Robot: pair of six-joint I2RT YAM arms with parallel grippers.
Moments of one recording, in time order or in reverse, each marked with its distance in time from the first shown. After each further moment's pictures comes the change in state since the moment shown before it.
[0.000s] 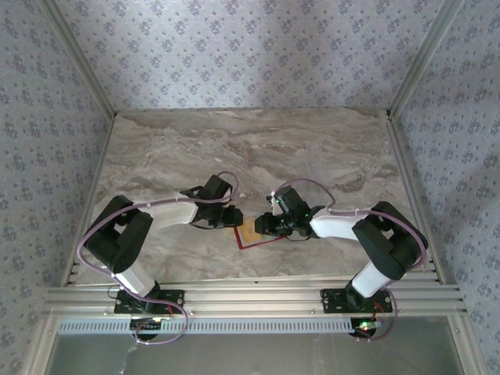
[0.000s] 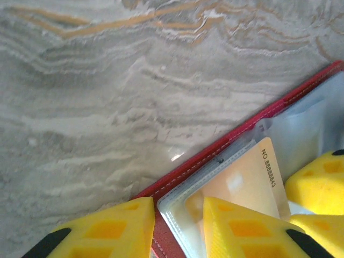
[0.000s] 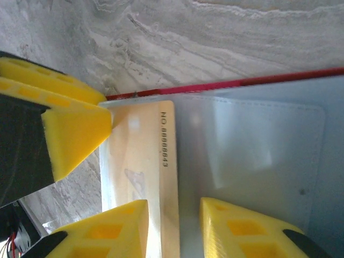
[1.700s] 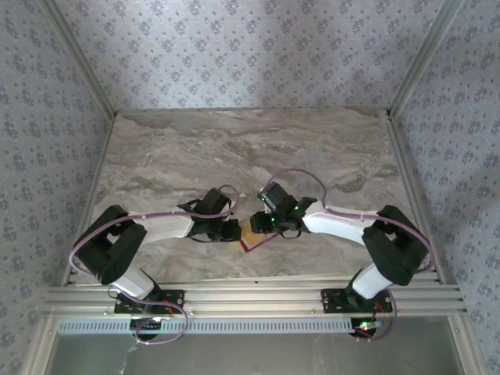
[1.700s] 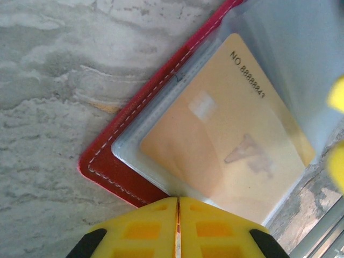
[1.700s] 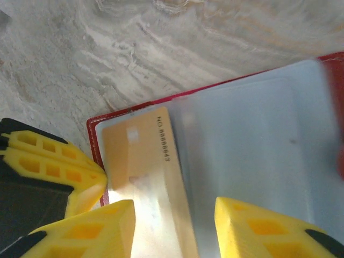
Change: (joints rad) left arm -0.070 -0.081 -0.145 0.090 0.080 -0.008; right arm 0.118 -0.051 0.211 -0.390 0.286 -0.126
